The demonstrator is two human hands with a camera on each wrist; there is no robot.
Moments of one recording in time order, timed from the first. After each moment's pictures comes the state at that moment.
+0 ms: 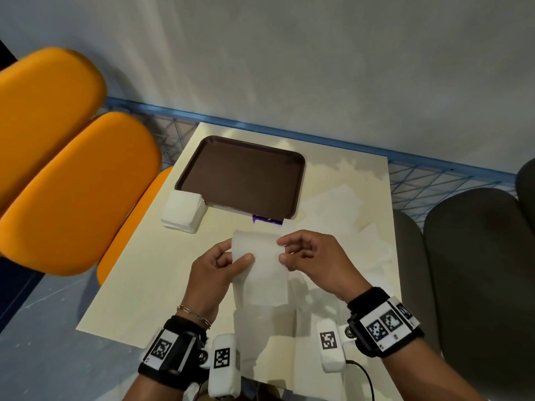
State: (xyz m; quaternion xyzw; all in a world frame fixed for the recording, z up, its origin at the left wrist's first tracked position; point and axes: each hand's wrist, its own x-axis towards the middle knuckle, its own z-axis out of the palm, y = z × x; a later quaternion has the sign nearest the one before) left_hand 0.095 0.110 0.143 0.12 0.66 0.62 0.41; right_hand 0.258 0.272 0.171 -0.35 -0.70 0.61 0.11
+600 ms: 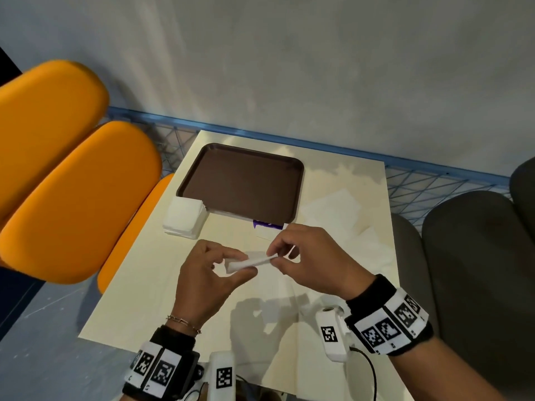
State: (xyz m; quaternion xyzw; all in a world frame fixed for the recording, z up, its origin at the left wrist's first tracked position) left_hand 0.078 0.090 0.155 0.39 0.80 0.44 0.14; right_hand 0.240 0.264 0.215 -0.21 -0.91 0.36 0.07
